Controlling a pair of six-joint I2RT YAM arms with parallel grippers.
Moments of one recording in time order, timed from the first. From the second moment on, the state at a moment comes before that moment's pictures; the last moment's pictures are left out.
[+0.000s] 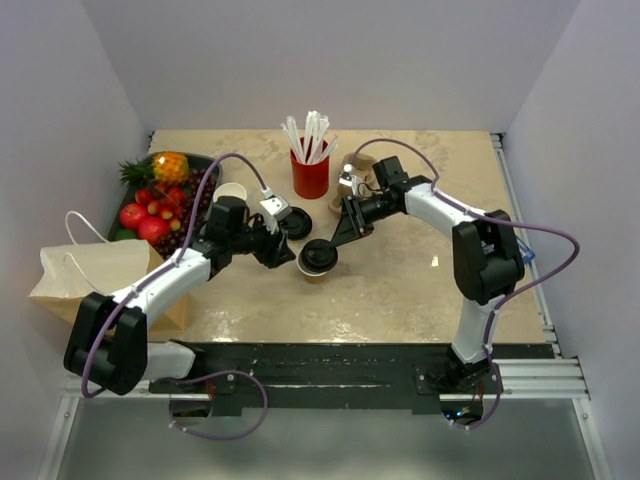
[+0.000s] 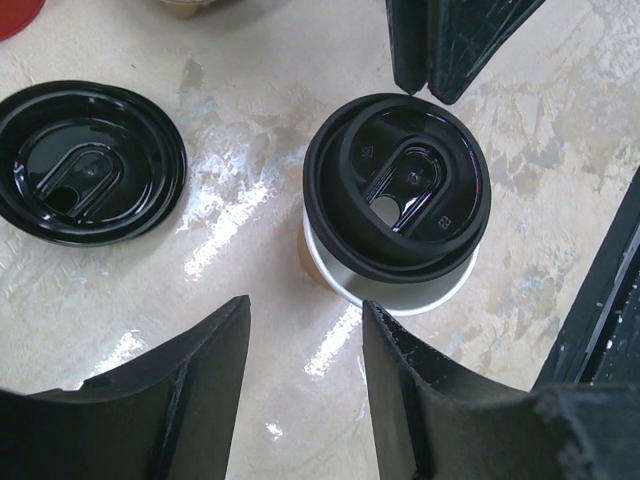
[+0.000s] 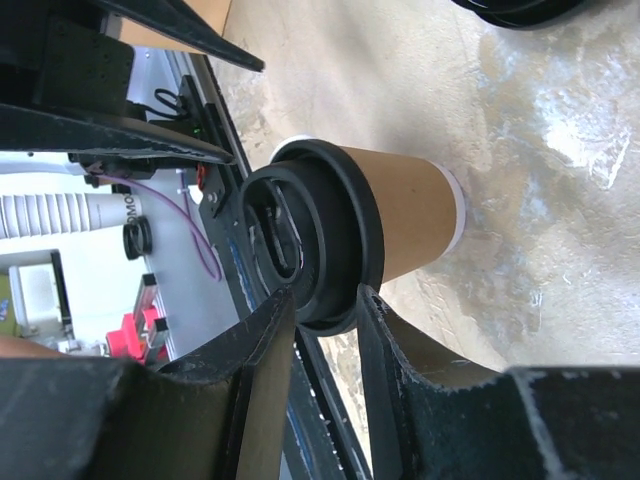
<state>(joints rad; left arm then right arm) -0.38 1.31 0.75 -0.10 0.57 0.13 0.38 1.91 1.38 -0.58 -1.01 0.09</state>
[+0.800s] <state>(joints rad) -0.37 1.30 0.72 -0.10 0.57 0.11 0.45 1.89 1.42 -0.60 -0.98 0.07</state>
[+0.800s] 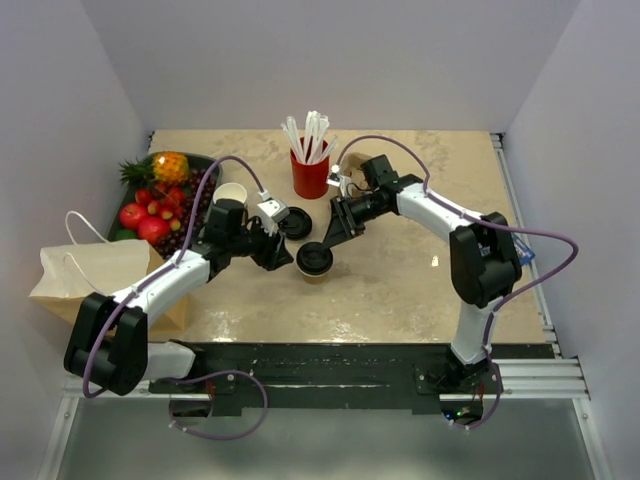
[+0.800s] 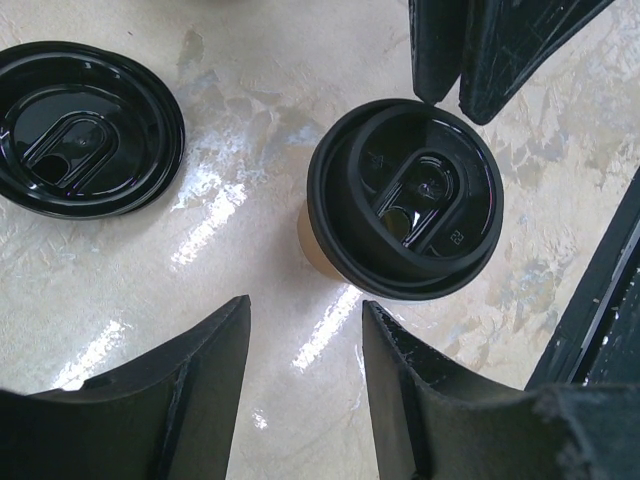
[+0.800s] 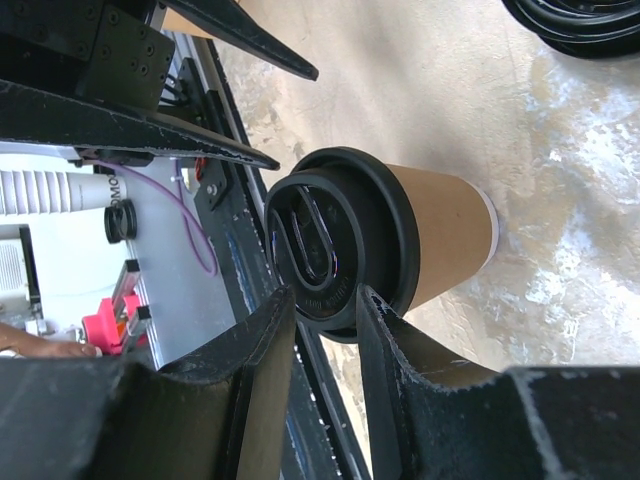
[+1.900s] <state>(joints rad) -0.30 1.32 0.67 -0.09 0.77 -0.11 0.36 1.86 1.41 -0.68 -0.86 -0.03</state>
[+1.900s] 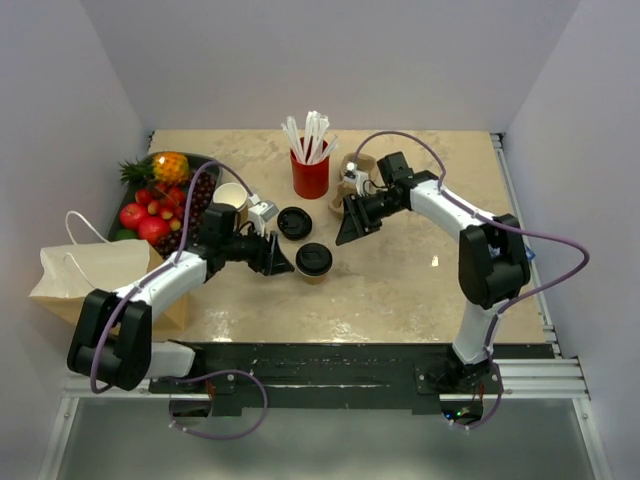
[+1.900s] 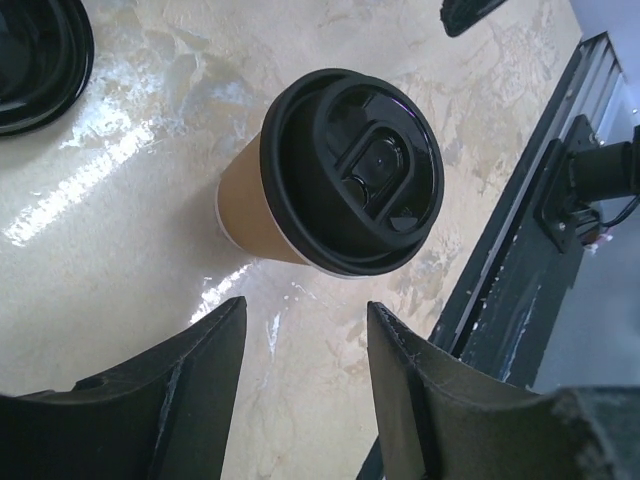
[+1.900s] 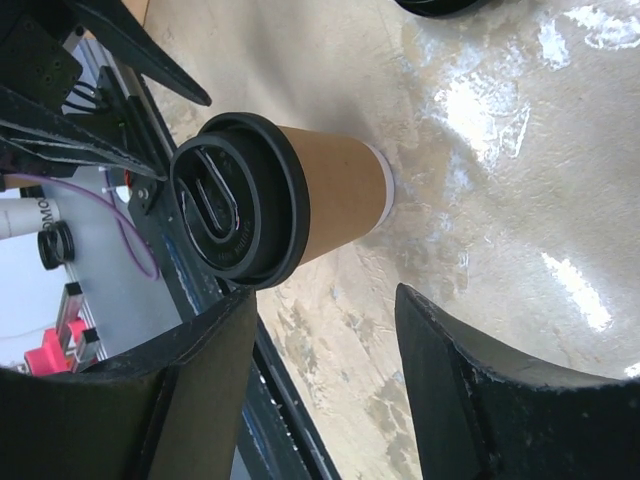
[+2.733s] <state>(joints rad) -0.26 1.46 0.68 0.04 0.90 -0.21 0.40 1.93 1.38 -0.68 -0.91 -0.02</state>
